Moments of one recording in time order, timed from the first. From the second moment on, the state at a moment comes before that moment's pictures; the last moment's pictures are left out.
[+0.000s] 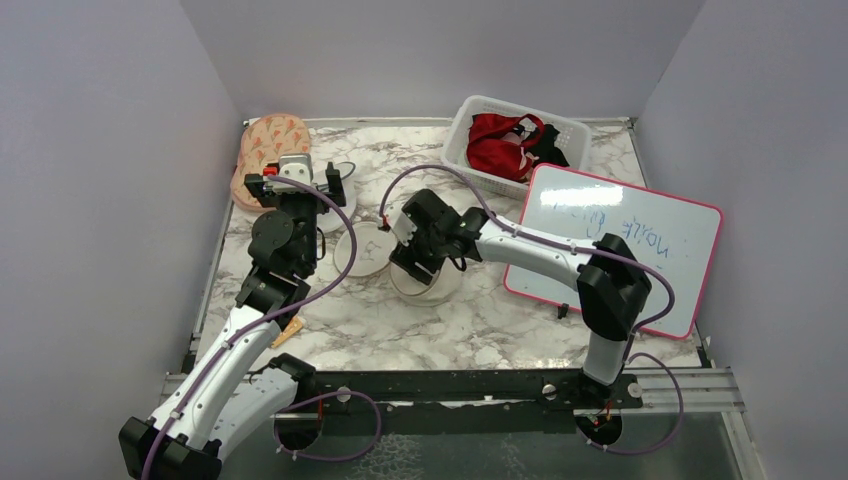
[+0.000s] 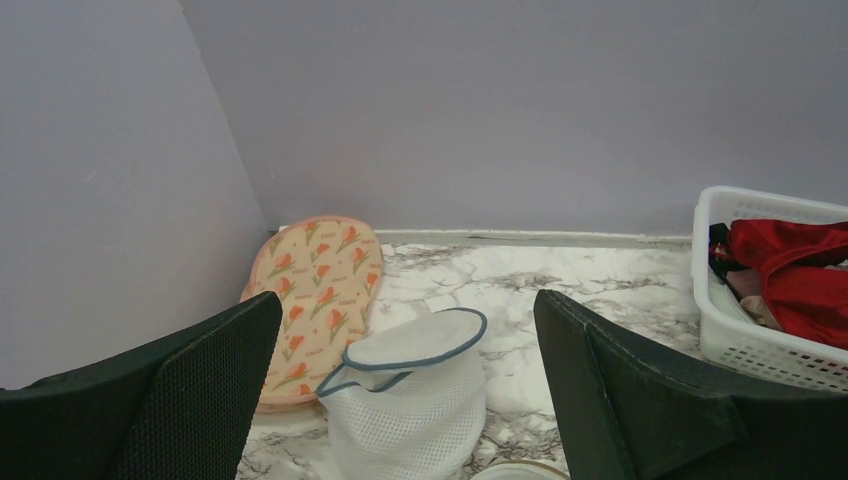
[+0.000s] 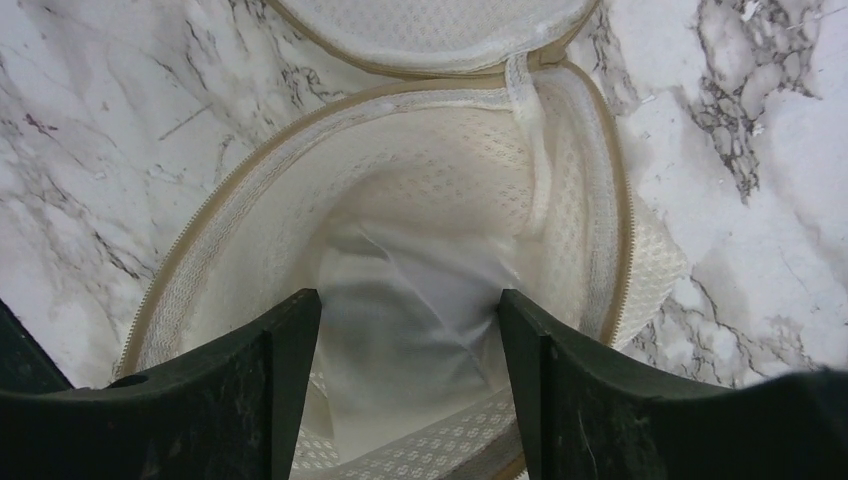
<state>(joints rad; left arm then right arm) -0.44 0.80 0.75 0.25 -0.51 0.12 0.92 1.83 1.43 -0.56 -0.07 -0.21</state>
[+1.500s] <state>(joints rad) -0.45 0.81 0.75 0.25 -0.50 0.11 0.95 1.50 1.20 -0.28 -0.01 0.13</state>
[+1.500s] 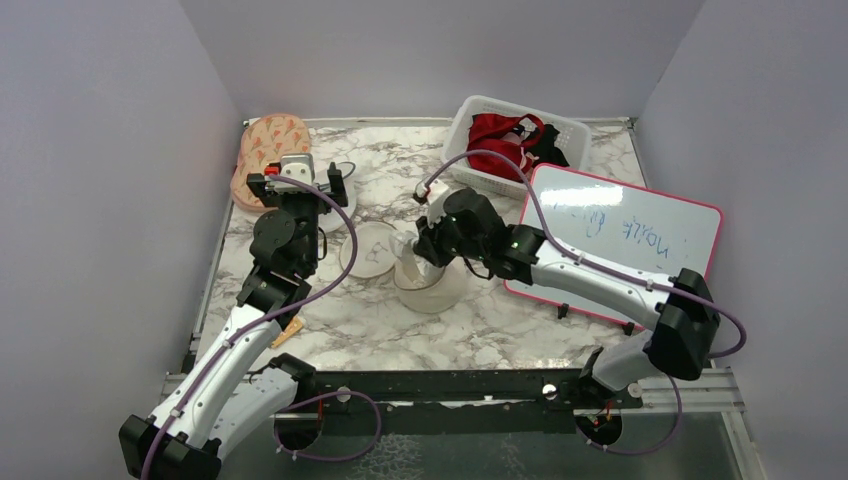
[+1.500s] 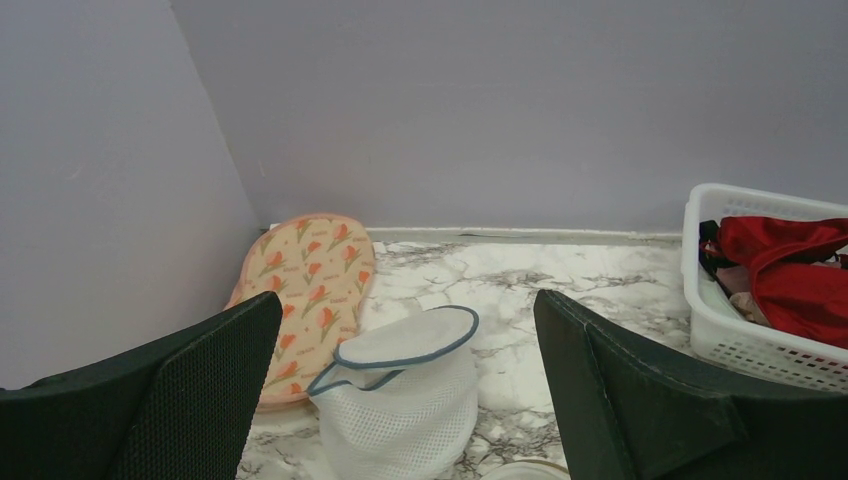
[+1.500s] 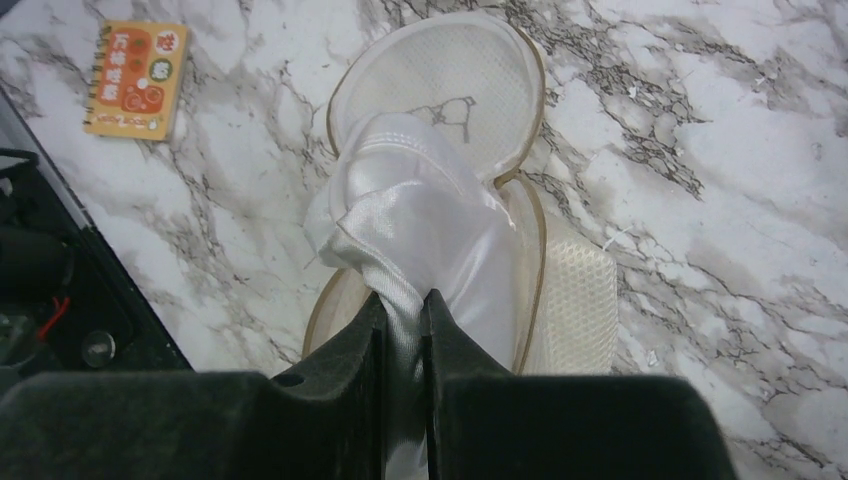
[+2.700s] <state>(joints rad) -0.47 0.79 0.75 0.25 -0.50 0.11 0.92 1.19 1.28 0.07 0.47 0.17</state>
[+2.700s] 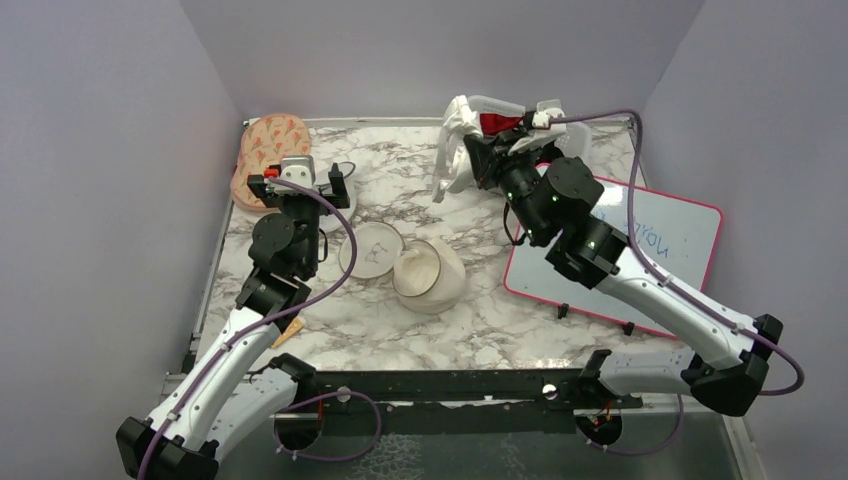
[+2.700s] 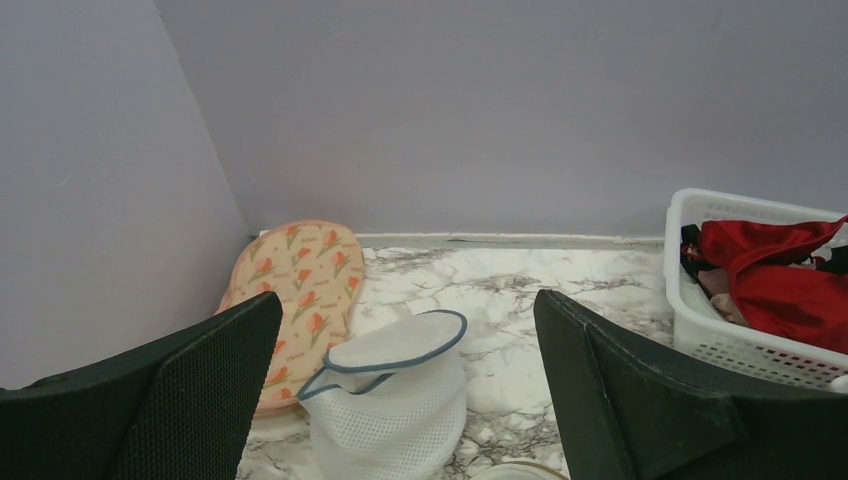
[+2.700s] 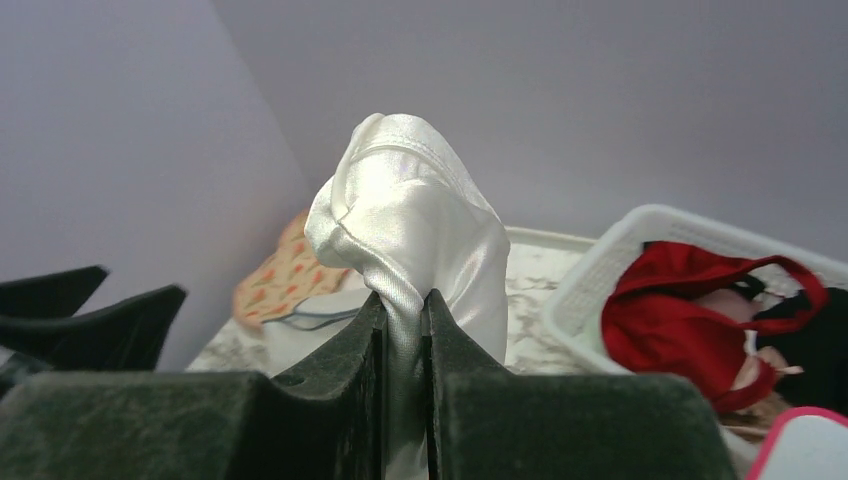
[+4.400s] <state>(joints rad) -0.48 0.79 0.75 0.25 -0.50 0.11 0.31 2.24 2.08 -0.43 0.31 0.04</state>
